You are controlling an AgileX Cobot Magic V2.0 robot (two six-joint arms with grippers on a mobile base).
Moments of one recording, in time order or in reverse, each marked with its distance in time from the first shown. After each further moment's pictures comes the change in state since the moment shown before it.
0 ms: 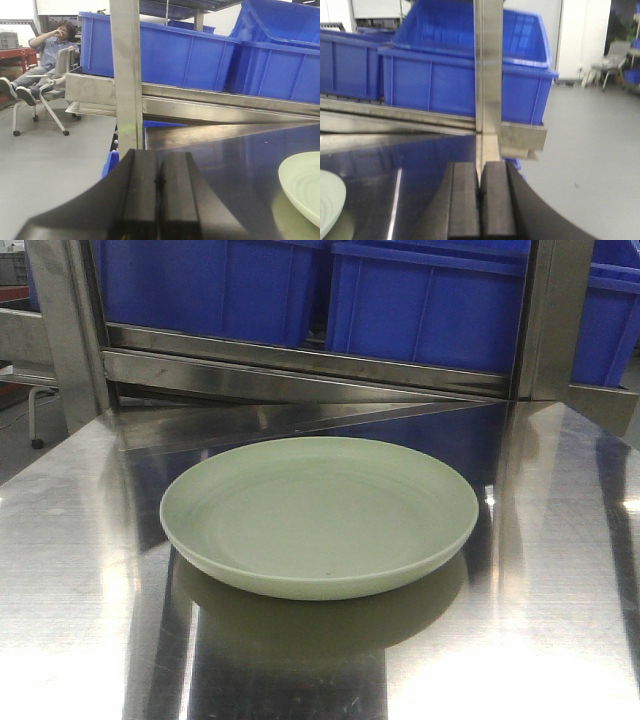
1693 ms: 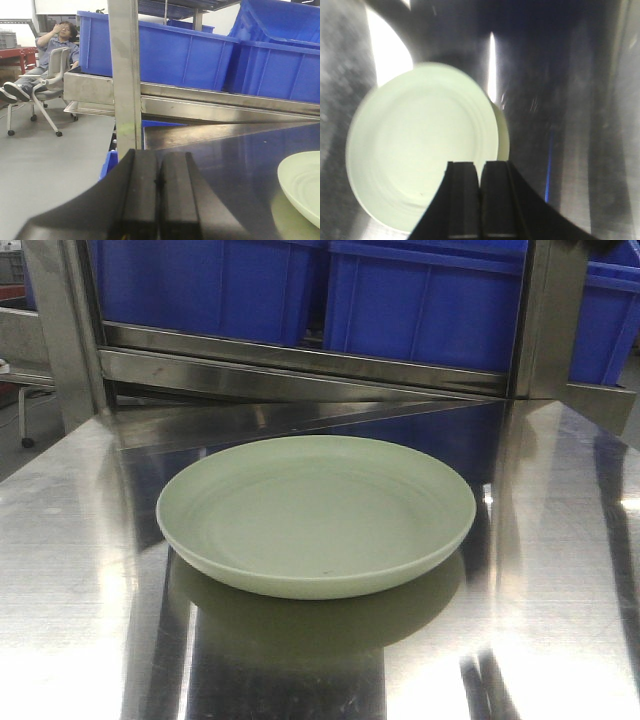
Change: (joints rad) left arm 0.000 0.000 0.000 0.000 0.000 0.000; right arm 0.307 1.290 -1.194 0.283 0.933 0.137
